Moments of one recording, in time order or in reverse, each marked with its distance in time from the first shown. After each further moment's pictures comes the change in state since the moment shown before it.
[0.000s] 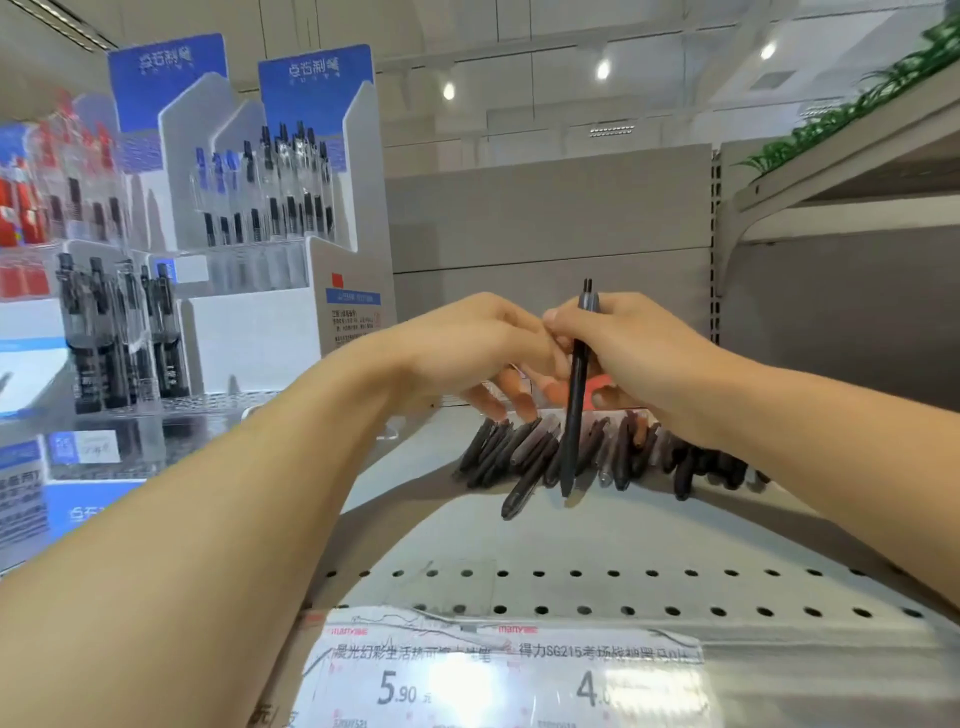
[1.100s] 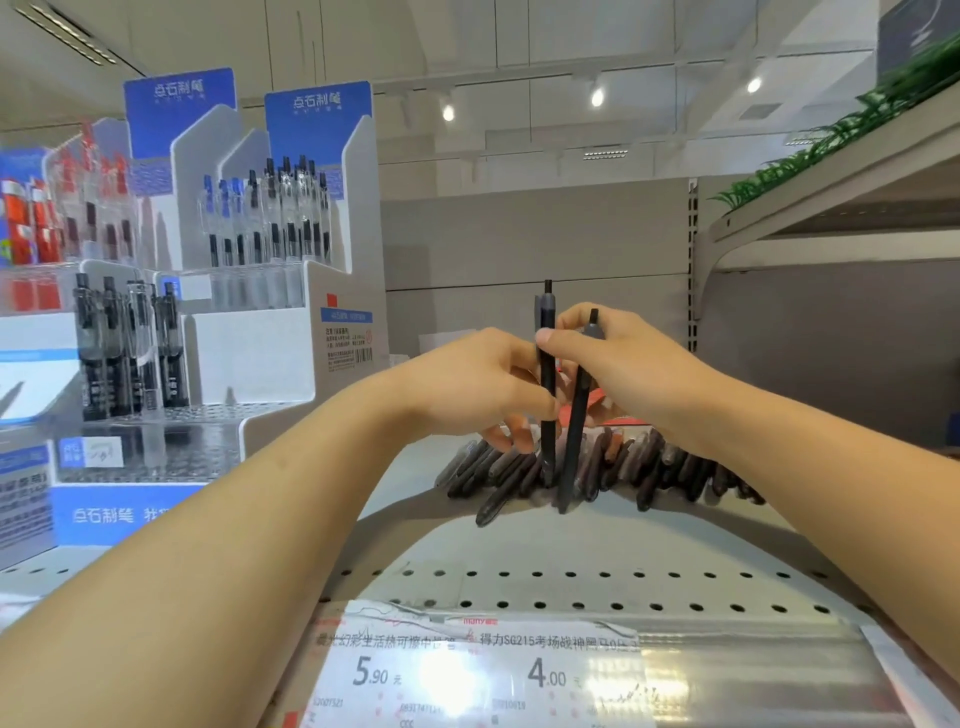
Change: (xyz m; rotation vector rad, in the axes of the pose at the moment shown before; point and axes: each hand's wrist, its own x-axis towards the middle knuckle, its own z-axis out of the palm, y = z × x) left_hand -0.001 0.011 0.021 0.069 0.044 0.067; right_hand -0.013 -0.007 -0.018 -0.093 -0.006 -0.088
